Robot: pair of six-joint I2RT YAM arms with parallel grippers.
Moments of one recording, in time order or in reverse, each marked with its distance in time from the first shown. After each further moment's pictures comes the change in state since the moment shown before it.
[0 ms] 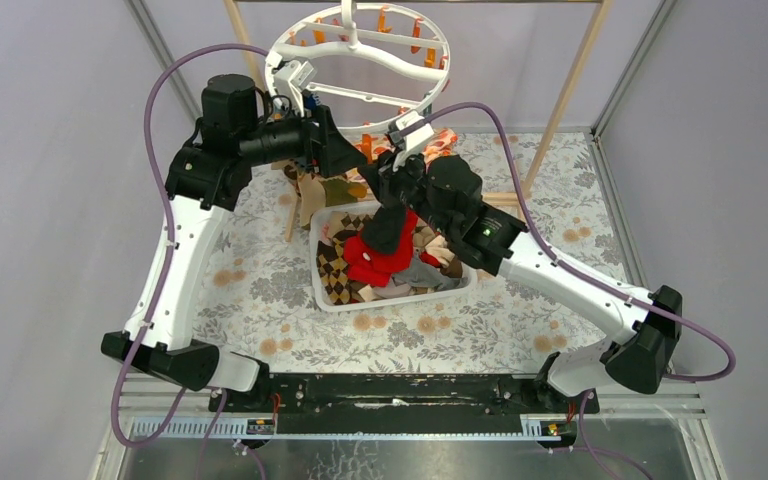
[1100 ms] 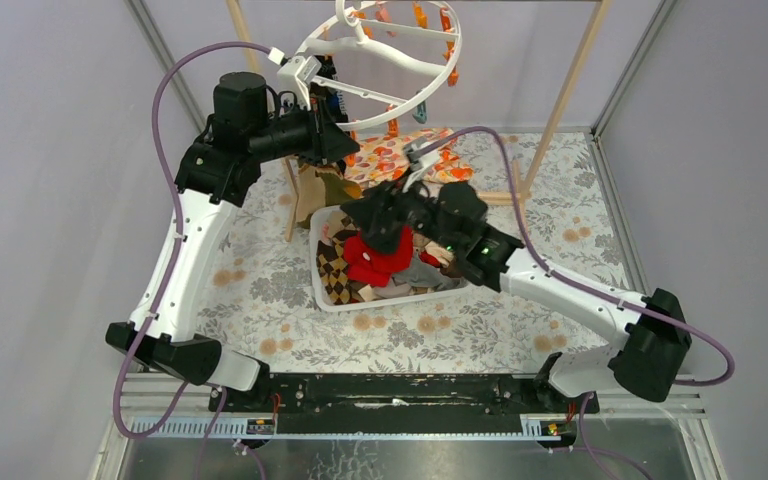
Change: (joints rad) left arm -0.031 0.031 -0.005 0.035 -0.145 -0.044; right arm 0.016 -0.045 -0.238 0.237 -0.182 0.311
